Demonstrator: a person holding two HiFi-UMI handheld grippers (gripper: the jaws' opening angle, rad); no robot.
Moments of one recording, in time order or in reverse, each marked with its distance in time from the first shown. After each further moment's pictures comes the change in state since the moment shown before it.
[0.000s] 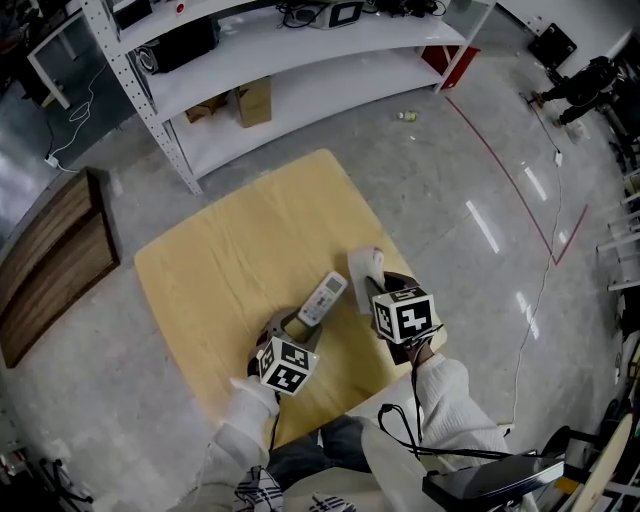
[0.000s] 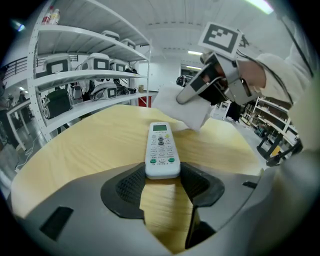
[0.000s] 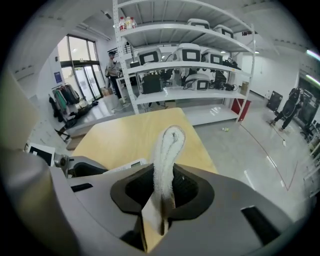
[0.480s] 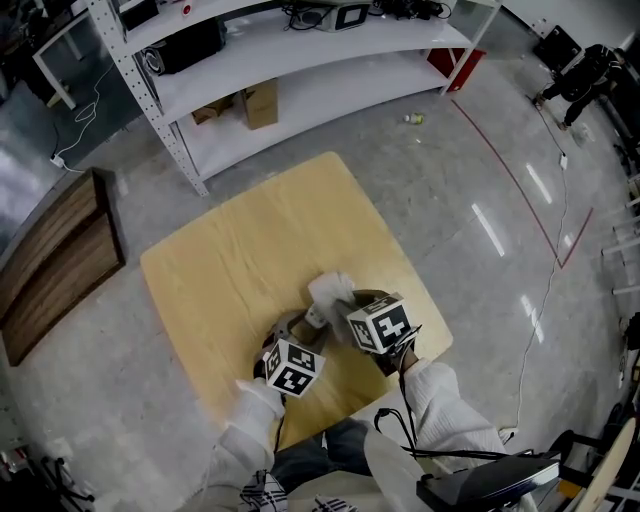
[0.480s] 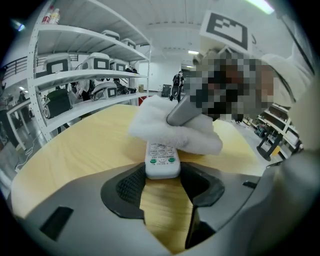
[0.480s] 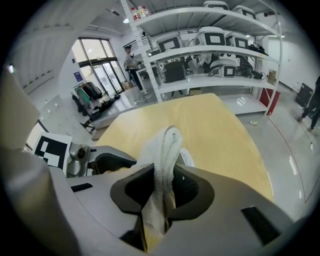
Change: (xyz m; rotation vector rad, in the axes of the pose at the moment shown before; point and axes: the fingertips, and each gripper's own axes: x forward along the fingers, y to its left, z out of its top) left arm 0.001 0.001 -0.001 -0.002 0.003 -0.003; right arm 0.029 0.082 -0.024 -0.079 0.109 0.256
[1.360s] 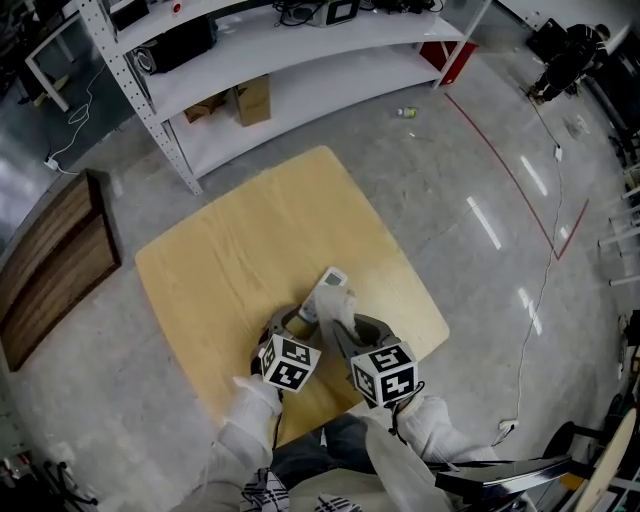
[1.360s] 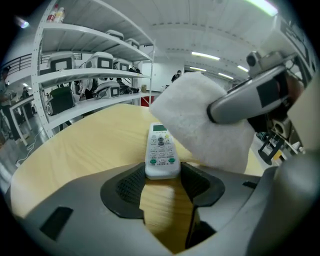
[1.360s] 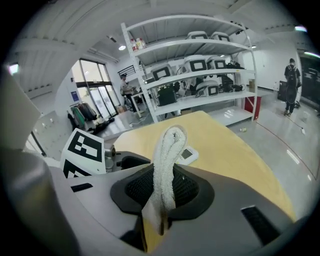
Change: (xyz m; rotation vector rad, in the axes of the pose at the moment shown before) left arm 0.001 0.002 0.000 -0.036 -0.007 0.013; right arm -0.048 0.037 -0.026 0.104 -0.286 -0.069
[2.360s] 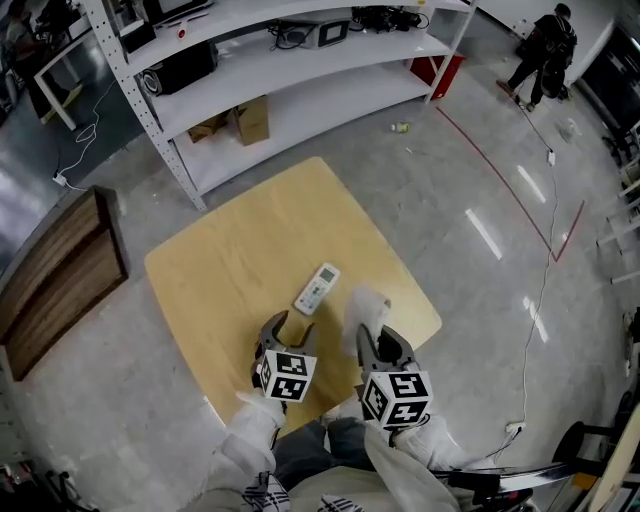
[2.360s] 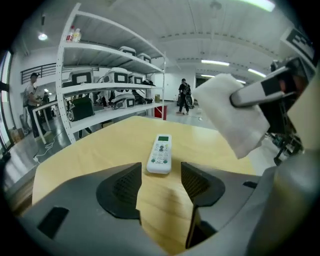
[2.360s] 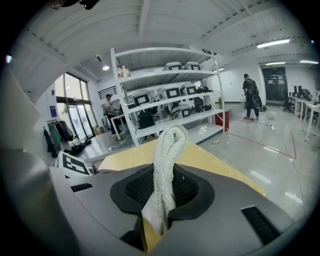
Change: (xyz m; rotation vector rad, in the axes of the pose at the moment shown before) left arm -0.055 -0.011 0.007 -0.053 -0.113 0.175; right arm -0.101 -0.011 0.009 0.136 -0.279 -0.256
